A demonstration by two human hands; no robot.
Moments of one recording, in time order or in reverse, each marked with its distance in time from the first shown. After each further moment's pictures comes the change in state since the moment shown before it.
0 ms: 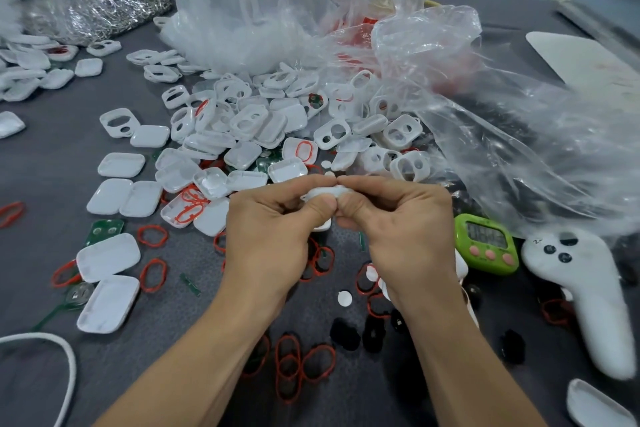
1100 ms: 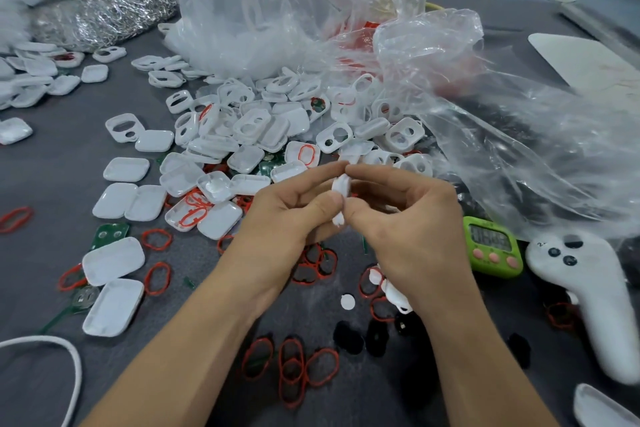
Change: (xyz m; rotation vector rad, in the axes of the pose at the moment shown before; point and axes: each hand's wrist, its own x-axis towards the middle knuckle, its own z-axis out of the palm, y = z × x) left_hand 0.011 0.005 -0.006 -0.192 -0.283 -0.261; right_hand -0.004 -0.016 -0.007 -0.162 -0.003 -0.003
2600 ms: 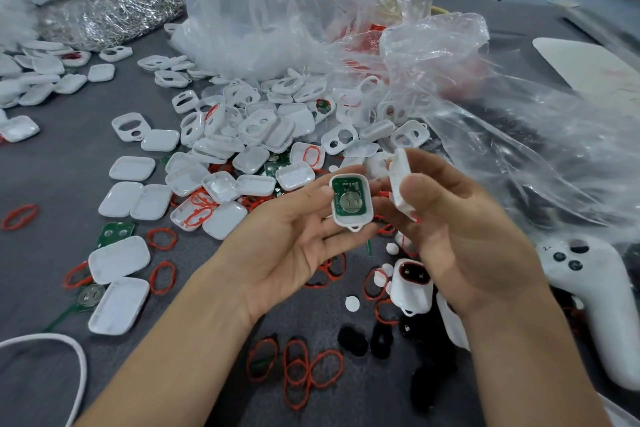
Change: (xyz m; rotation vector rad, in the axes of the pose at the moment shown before) left_hand -0.002 0.014 -0.002 -0.530 -0.198 -0.324; right_hand 0.008 -0.017 -0.032 0.679 -0.196 0.275
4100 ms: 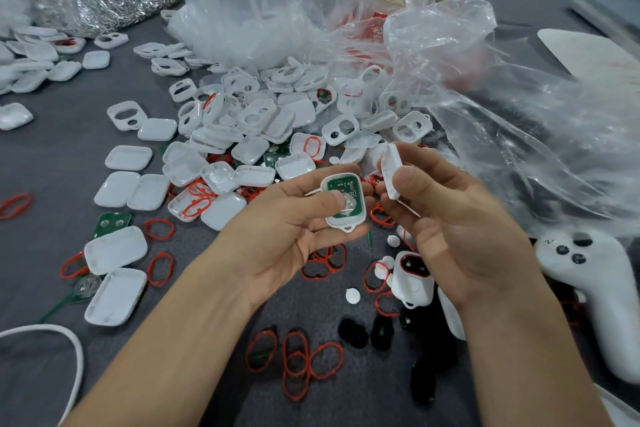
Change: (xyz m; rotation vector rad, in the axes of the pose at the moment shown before) left_hand 0.002 -0.001 0.001 0.211 0.172 0.055; right_hand 0.002 0.004 0.003 -0.045 0.098 0.038
